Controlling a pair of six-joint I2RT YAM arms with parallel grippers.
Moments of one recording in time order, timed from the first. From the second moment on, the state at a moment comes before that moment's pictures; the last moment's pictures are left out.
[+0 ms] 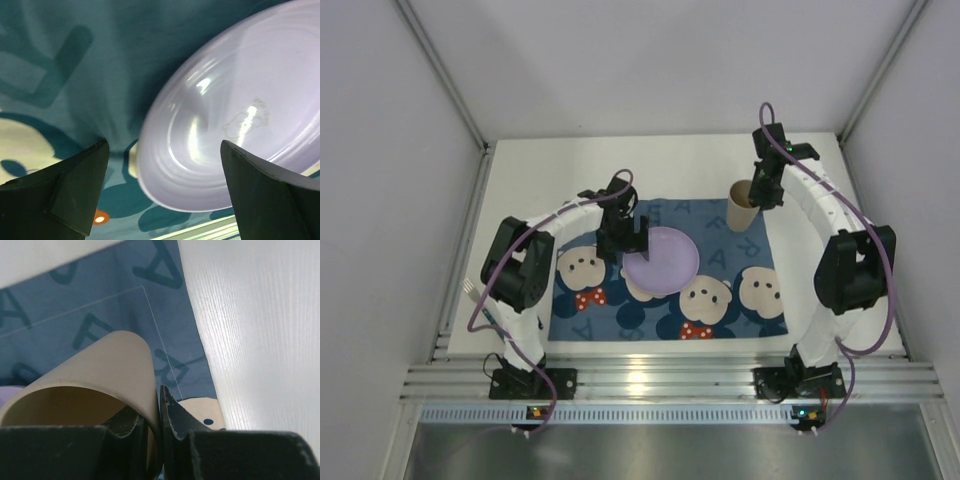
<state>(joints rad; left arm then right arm) -0.50 1.93 1.35 -0.66 0.18 -0.51 0.21 1.77 1.66 -0.98 0.21 0.47</state>
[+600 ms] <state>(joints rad) -0.49 1.76 1.35 -0.81 0.08 -0.53 0.21 1.82 1.47 -0.76 0.23 0.47</state>
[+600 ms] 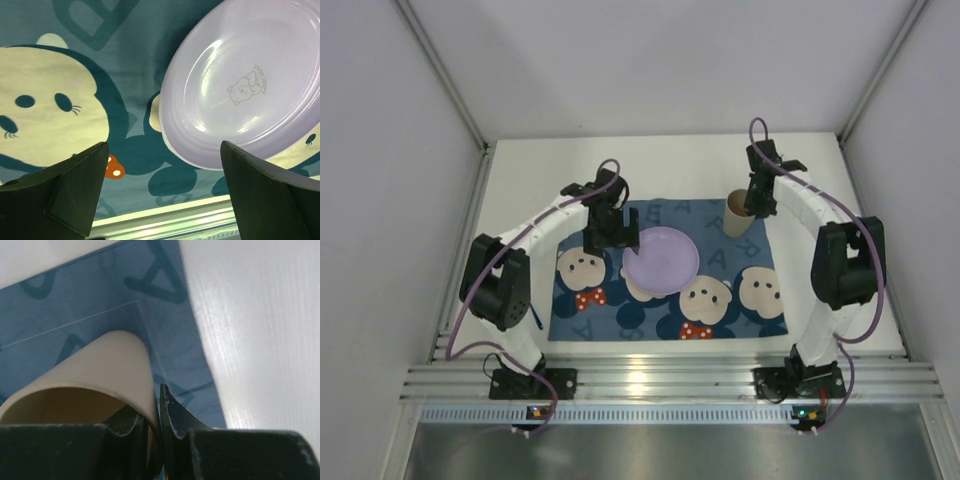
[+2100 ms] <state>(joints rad) 0.14 1.52 0.92 -0.79 -0.32 -0.50 0.21 1.43 1.46 -1.04 0.07 0.47</state>
